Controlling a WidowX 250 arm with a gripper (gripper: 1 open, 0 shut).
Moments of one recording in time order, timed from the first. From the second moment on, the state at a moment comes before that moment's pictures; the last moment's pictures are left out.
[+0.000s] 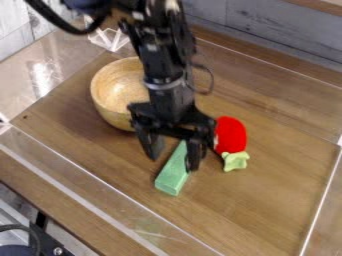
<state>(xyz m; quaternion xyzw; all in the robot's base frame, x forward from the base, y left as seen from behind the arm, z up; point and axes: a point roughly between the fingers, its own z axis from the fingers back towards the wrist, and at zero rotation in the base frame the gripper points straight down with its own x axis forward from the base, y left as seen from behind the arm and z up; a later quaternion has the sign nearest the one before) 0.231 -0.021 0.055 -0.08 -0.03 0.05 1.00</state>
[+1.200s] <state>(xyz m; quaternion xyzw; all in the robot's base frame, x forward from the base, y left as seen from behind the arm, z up) 0.244 -0.015 0.072 -0.07 -0.01 0.06 1.00</state>
